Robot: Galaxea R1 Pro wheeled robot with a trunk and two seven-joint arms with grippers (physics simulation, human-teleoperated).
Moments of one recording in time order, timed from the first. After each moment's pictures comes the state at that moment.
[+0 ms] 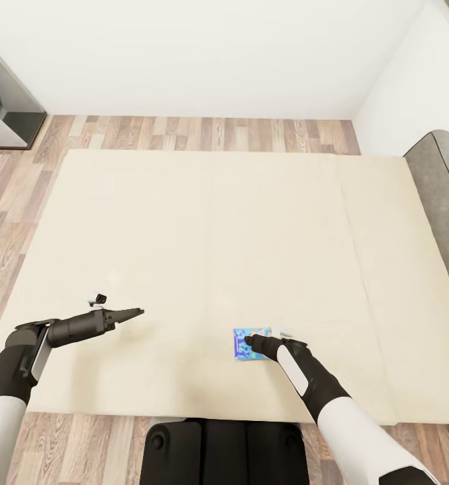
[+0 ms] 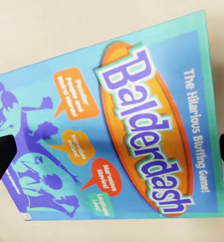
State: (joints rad) left arm -0.71 0.29 0.27 -0.93 0.10 0.78 -1.56; right arm -0.73 0.09 0.20 -0.69 -0.50 0.46 -0.13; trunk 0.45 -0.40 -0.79
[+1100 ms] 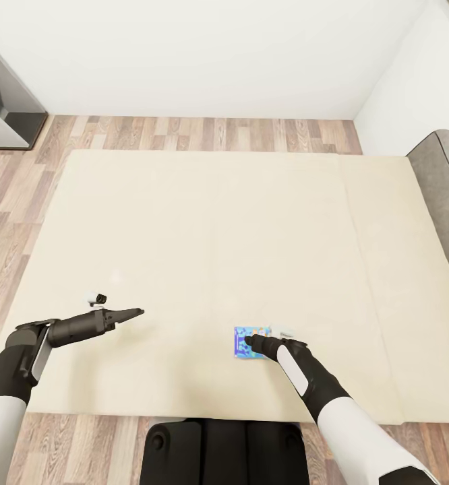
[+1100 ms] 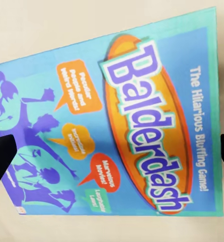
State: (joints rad) left arm -0.71 0.28 0.27 -0.93 0.10 0.78 -1.56; right arm -0.73 0.09 0.20 -0.69 -0.50 0.46 -0.13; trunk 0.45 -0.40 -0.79
